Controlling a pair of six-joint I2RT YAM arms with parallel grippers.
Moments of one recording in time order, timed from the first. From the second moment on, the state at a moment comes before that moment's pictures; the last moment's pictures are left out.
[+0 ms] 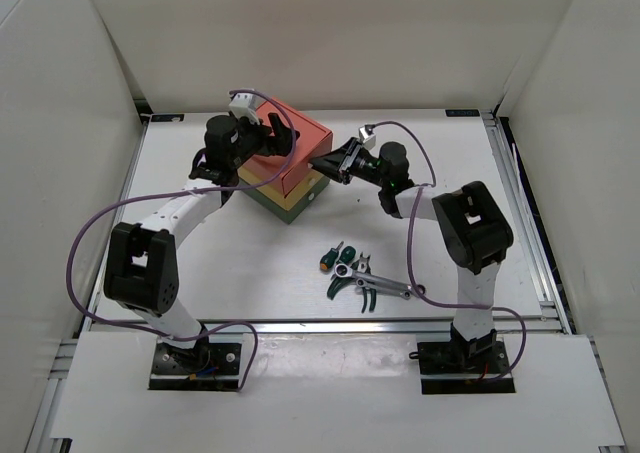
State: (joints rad) left arm -0.28 1.63 1.15 0.35 0.30 -0.29; right arm 0.47 2.00 1.12 0.91 -0.65 1.37
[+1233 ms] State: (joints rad) left arm -0.27 1.63 1.15 0.36 0.30 -0.32; right arm 0.32 1.60 0.72 0.70 -0.68 1.25
